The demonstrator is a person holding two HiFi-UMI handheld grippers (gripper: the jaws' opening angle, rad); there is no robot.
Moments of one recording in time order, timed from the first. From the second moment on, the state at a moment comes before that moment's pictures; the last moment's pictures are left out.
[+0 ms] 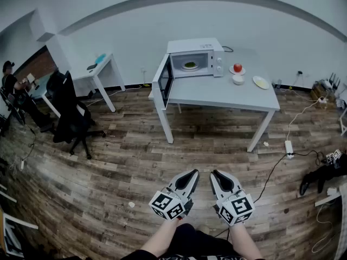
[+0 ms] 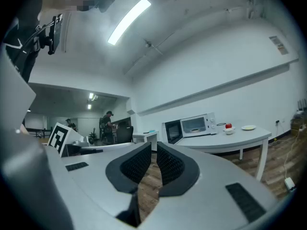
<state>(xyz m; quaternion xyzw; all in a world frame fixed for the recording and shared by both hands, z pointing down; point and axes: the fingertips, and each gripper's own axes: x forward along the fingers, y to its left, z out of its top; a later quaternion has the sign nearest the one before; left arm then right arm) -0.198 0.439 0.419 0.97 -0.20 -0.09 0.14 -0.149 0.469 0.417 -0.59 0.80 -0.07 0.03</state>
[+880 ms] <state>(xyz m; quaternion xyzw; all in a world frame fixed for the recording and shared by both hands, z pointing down) -0.134 0.320 0.422 0.96 -0.22 -0.09 0.12 -0.084 0.357 0.427 -0.59 0.80 -0.07 0.03</state>
